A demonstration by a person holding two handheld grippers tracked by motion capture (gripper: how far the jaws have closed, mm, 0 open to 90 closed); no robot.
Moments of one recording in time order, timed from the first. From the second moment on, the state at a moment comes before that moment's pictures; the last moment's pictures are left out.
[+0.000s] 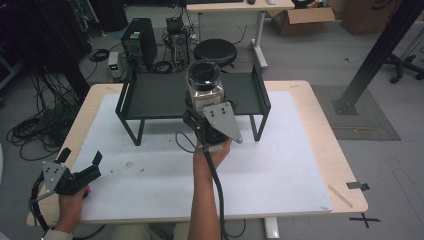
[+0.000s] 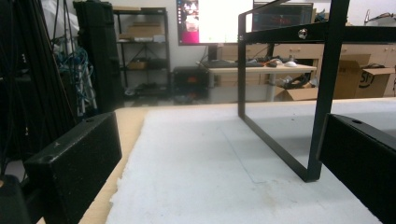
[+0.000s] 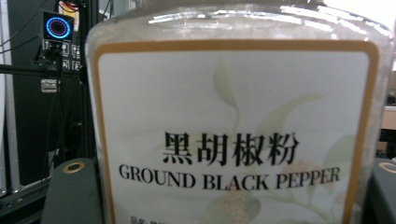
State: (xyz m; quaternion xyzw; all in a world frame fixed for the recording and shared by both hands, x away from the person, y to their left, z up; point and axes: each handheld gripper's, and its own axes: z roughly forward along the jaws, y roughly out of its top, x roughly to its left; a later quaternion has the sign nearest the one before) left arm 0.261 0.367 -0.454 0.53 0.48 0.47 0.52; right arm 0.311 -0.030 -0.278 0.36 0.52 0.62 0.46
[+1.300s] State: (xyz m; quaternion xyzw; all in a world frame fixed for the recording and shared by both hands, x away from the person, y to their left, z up) left arm 0.262 0.367 -0.454 0.53 0.48 0.47 0.52; right arm 0.427 0.043 -0.256 0.35 0.56 0.63 0.41
